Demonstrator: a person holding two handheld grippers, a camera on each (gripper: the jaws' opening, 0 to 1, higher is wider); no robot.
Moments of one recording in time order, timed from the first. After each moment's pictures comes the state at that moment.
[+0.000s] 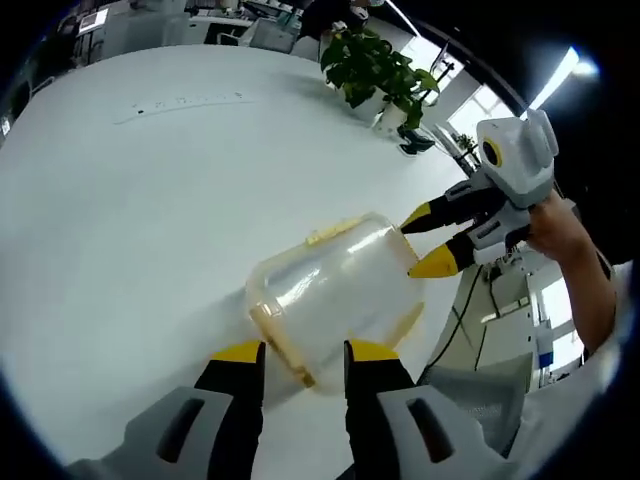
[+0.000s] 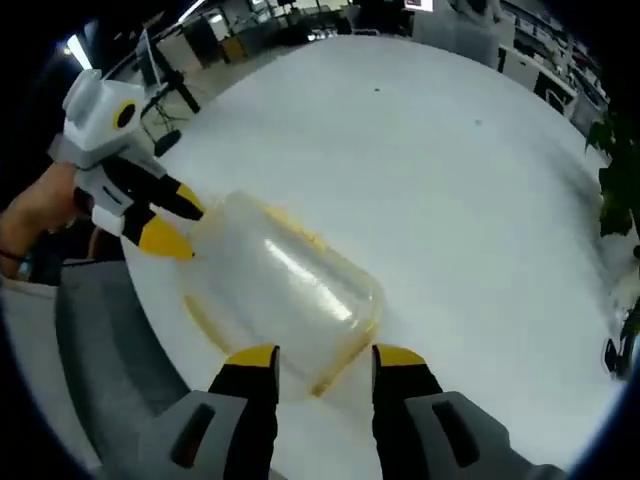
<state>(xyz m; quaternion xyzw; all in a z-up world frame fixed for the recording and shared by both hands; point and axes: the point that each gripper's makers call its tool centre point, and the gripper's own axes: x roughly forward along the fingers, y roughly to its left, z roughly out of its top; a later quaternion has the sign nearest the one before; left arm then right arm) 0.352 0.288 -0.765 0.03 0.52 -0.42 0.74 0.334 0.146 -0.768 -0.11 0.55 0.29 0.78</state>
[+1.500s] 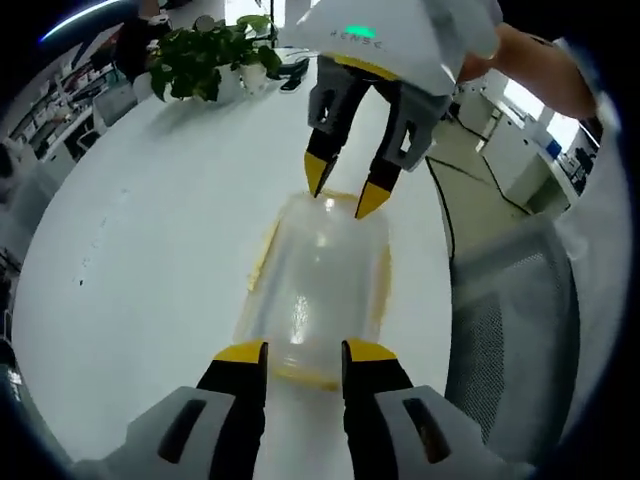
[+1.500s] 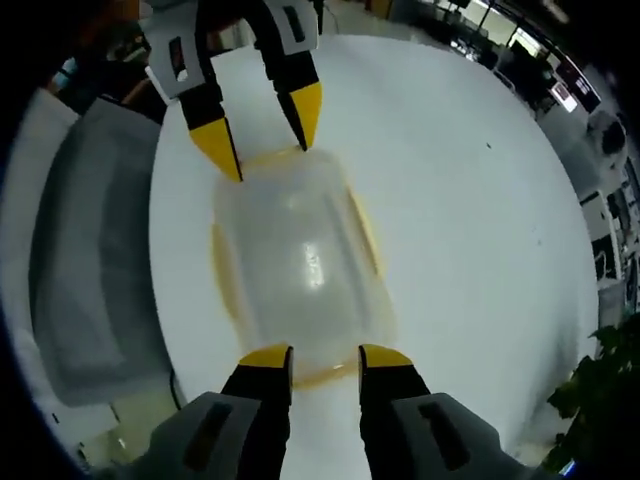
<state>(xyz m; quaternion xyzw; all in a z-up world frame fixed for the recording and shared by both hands) 0.352 0.265 -0.743 0.34 0.37 -0.59 0.63 0.339 0.161 -0.763 -0.36 0.49 0.43 0.67</state>
